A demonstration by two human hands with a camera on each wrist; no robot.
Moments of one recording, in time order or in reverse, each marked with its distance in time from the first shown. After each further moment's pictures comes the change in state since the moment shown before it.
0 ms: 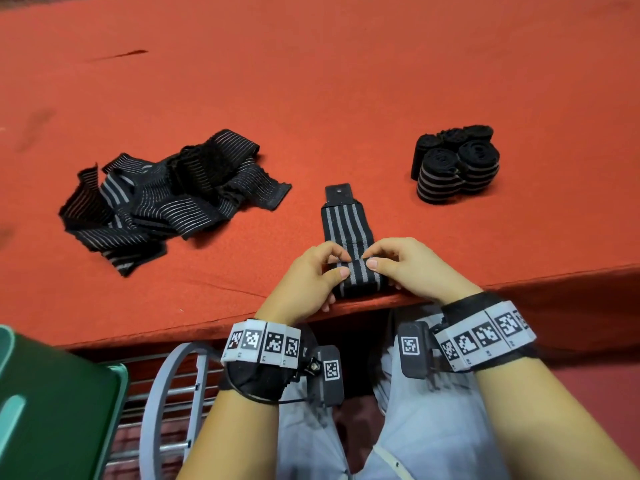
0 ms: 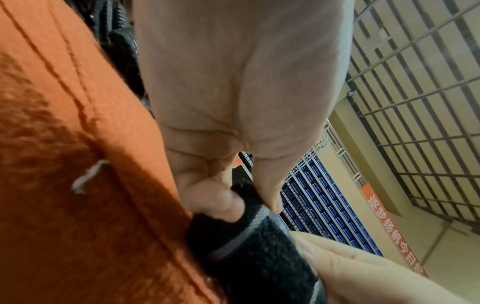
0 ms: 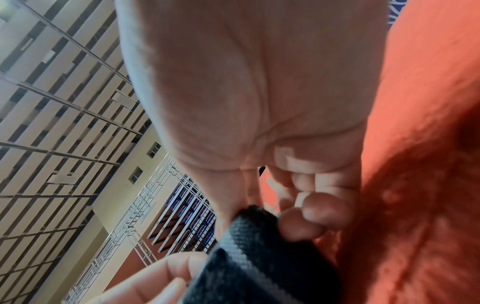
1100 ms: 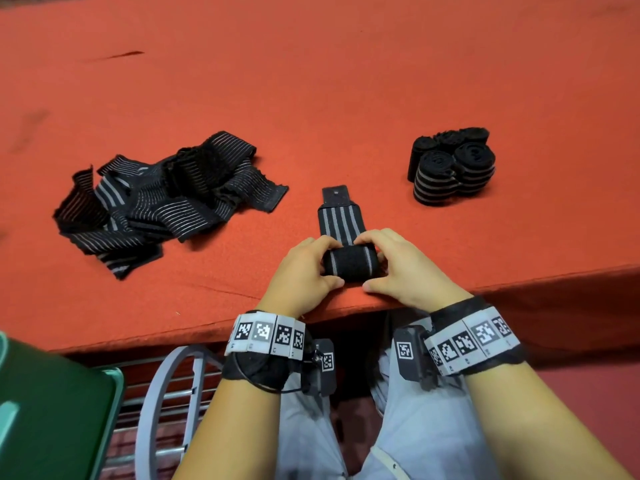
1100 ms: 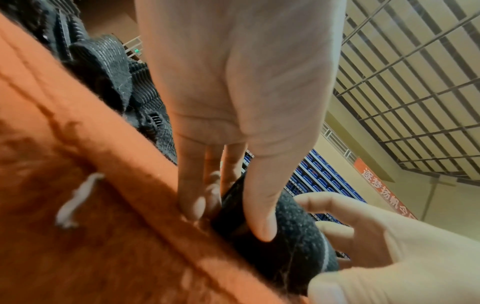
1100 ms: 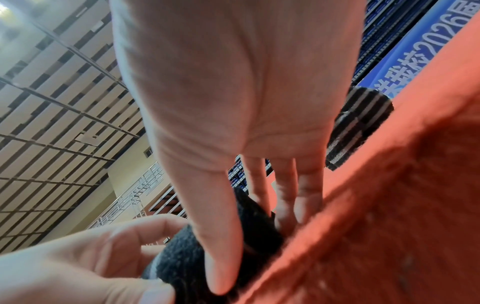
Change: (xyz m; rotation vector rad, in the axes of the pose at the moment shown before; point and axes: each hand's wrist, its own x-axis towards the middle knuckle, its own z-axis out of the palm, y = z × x) left_hand 0.014 0.001 -0.008 0.414 0.072 0.093; right_hand -0.004 -0.001 0.004 -0.208 0.033 -0.129
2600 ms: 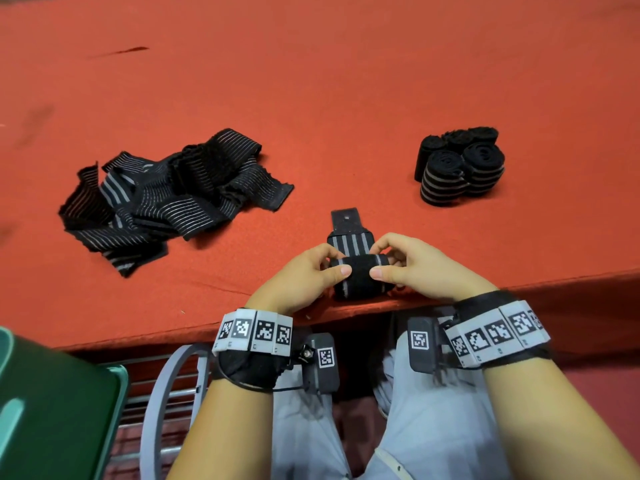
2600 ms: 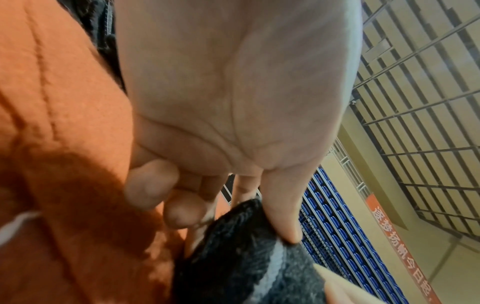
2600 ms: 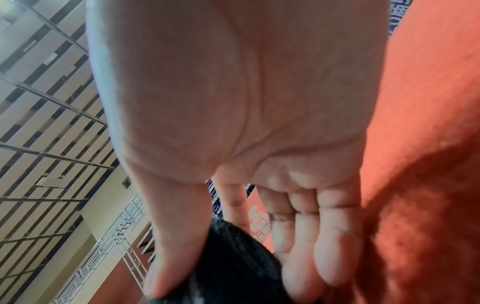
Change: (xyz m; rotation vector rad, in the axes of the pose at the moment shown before) left_hand 0.001 -0.012 -0.005 -0.365 -0.209 -0.130; right_hand 0.004 0.010 -0.014 0.353 -0.159 0.136
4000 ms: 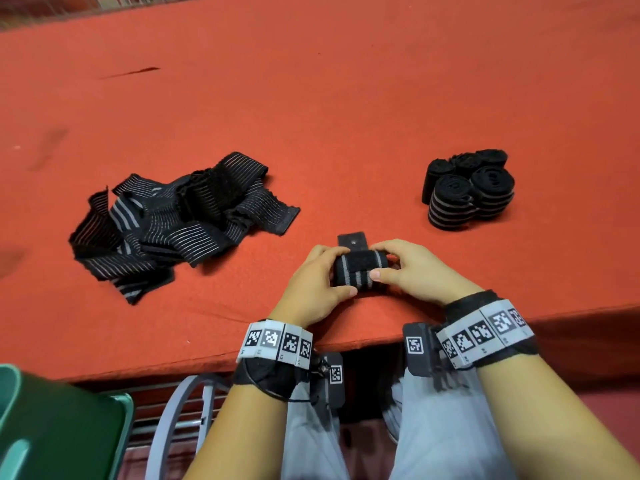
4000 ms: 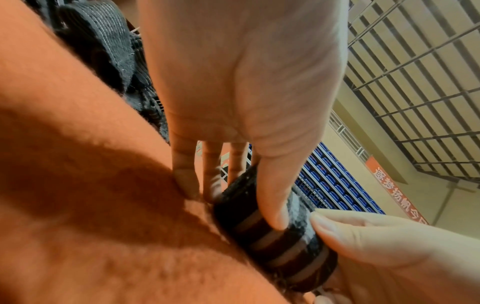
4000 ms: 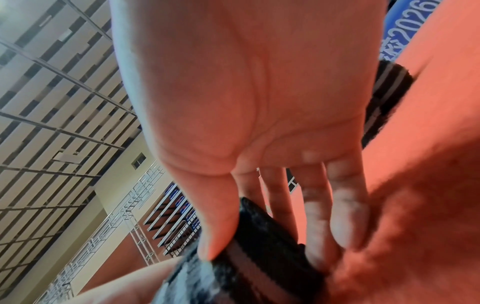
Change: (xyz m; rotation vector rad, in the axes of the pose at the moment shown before) left_hand 0.037 -0.002 -0.006 0.256 0.181 0.161; right_hand 0.049 -0.002 -0.011 -0.213 0.091 -0.008
